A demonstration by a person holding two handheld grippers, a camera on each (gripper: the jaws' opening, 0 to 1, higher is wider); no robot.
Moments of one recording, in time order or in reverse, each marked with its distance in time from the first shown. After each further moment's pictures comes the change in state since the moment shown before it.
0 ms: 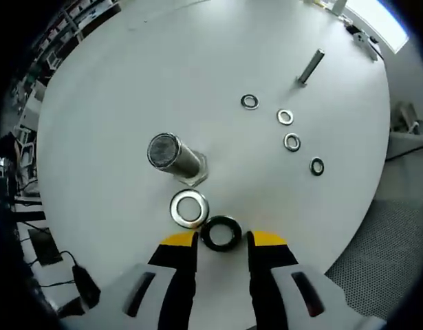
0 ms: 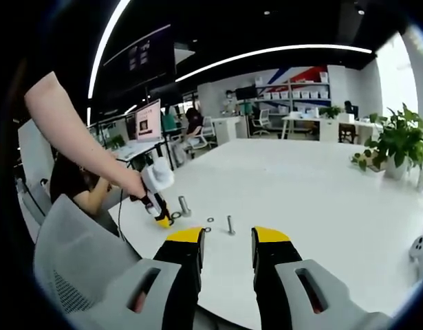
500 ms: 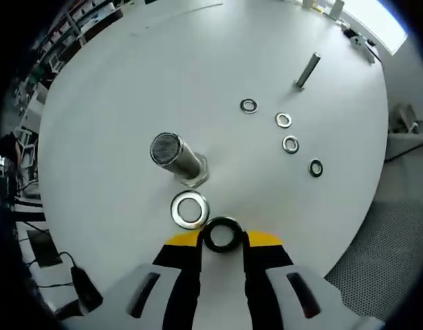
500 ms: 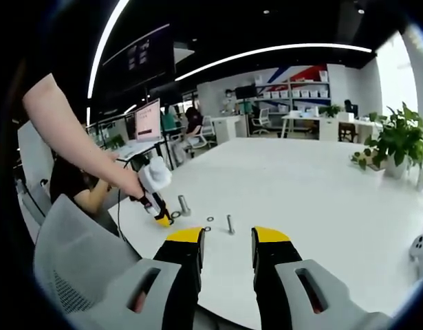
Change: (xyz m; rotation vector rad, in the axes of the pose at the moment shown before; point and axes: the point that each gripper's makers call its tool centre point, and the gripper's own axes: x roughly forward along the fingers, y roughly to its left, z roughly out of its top) left arm -0.001 0.000 0.001 0.000 -0.035 0.003; right arm -0.001 -0.001 0.000 0.008 0.001 -0.005
